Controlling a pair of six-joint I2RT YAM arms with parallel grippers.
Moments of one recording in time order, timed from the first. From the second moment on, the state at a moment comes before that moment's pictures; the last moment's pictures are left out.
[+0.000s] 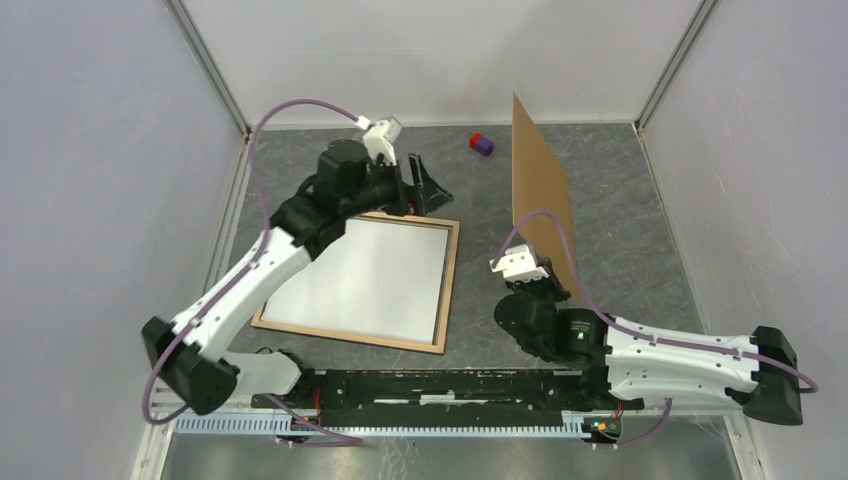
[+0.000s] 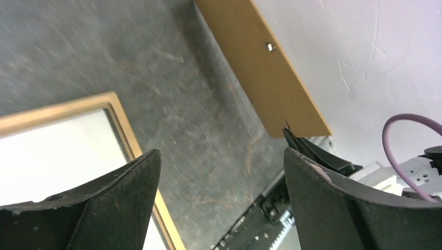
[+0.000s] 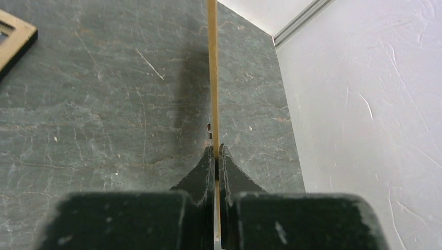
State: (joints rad) left arm -0.62 1.32 1.30 -0.37 0.29 -0.59; right arm 1.28 0.90 0.56 -0.36 1.37 0.07
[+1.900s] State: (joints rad) left arm -0.55 0.86 1.11 -0.31 -0.02 -0.31; right arm 0.70 1.33 1.61 -0.41 0.21 0.50
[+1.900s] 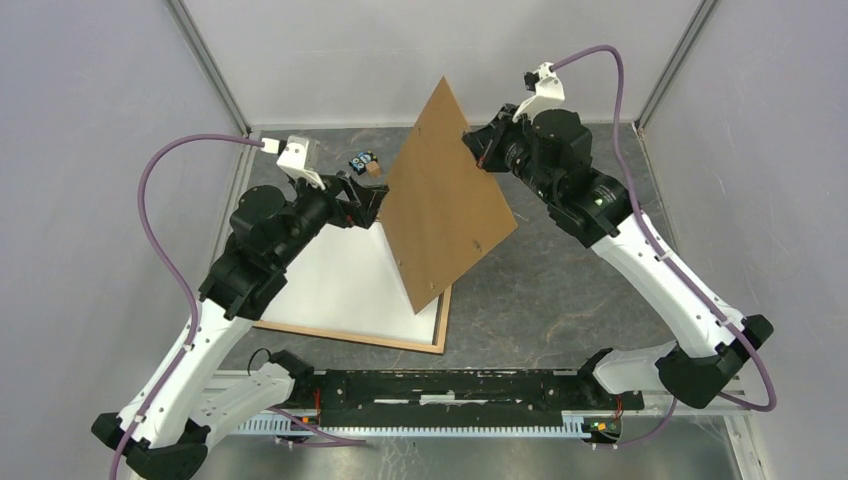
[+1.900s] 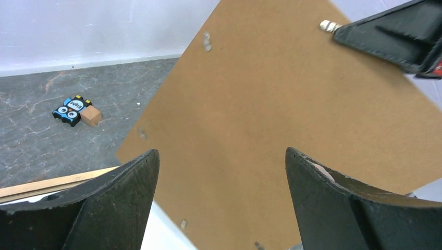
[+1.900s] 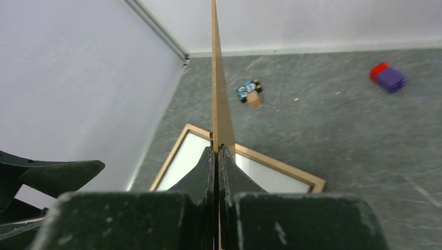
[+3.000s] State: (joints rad) left arm -0.49 0.88 1.09 -0.27 0.09 -0.33; right arm 0.33 1.00 0.52 0.25 -0.05 1.06
